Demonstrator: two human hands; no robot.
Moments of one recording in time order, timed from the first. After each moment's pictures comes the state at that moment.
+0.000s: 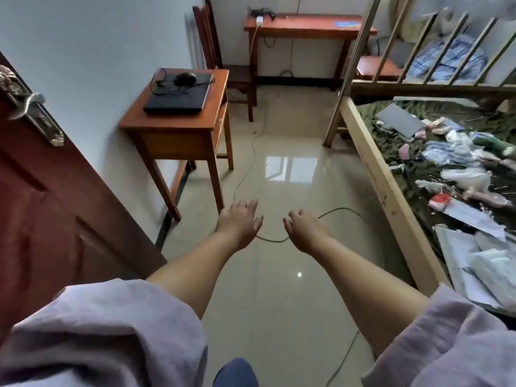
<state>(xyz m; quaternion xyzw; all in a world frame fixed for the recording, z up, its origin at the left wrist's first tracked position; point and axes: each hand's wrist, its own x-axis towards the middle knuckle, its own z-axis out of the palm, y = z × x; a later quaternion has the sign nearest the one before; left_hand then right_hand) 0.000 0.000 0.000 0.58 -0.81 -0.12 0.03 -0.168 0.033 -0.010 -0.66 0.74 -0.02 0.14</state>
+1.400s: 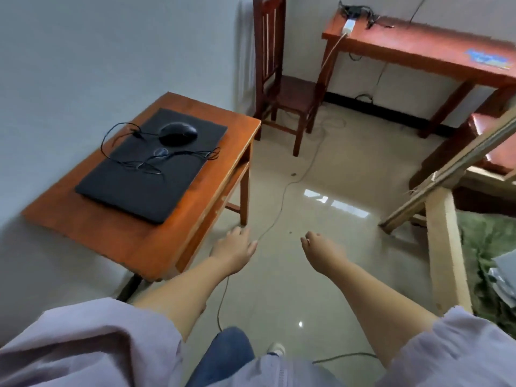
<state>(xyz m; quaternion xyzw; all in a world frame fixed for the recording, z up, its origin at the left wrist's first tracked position) -0.099 -0.628 -0.056 0.69 -0.67 -0.28 0.02 -0.318 -0.673 -0.066 -0.77 0.61 0.12 0.16</state>
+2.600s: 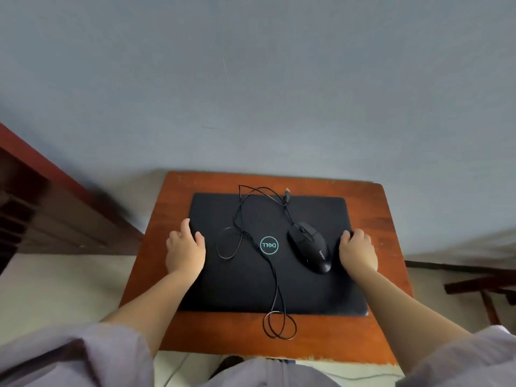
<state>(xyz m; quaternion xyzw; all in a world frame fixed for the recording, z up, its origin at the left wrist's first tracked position) 0.124 -0.739 -0.077 0.95 0.19 -0.06 0.23 0.087 -1.076 -0.078 -0.89 0.37 0.07 0.25</state>
